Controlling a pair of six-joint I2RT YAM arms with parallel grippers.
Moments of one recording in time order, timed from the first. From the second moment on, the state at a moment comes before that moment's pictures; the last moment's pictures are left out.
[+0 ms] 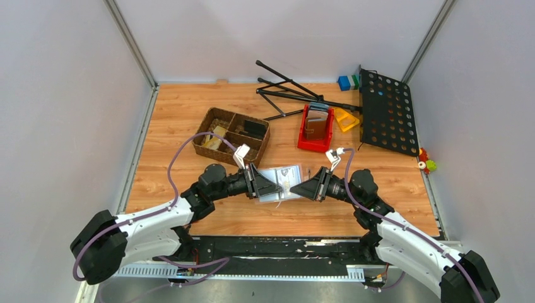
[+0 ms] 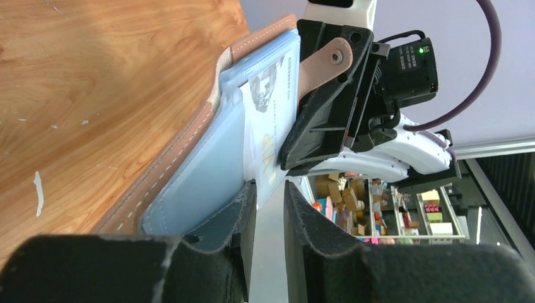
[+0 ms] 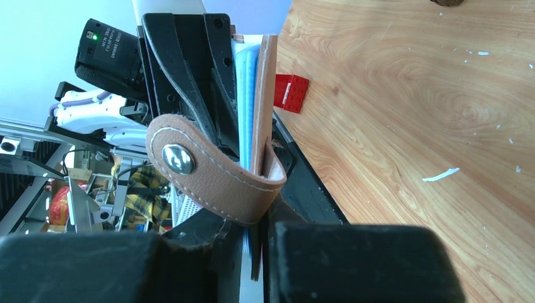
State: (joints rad) left arm -0.83 1.03 0.37 0.56 0.40 -1.14; right arm 0.61 0.76 0.24 0.44 -0.58 1.08
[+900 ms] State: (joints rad) left arm -0.80 1.10 0.32 0.76 0.44 -1.27; right arm 0.60 0.79 0.23 0.54 -0.58 1.12
